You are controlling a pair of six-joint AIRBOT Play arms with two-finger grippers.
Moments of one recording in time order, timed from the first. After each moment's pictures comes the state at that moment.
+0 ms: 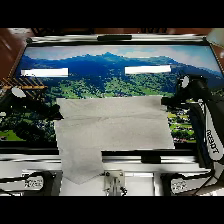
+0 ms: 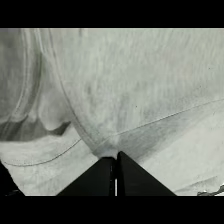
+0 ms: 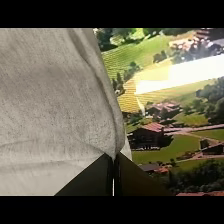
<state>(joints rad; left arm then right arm) 0.17 -1.46 1.06 1.05 -1.31 -1.34 -0.07 -1.62 1.34 -1.58 1.32 1.71</state>
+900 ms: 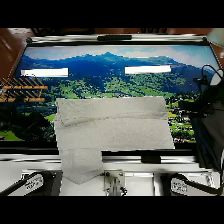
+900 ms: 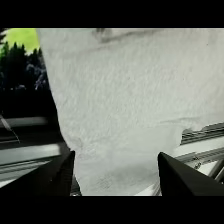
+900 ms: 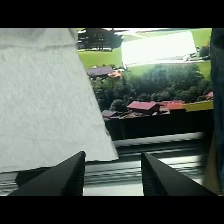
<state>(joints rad) 0.43 -1.13 0.89 1.05 -1.59 -1.31 -0.23 -1.35 1.31 -1.56 1.62 1.49</state>
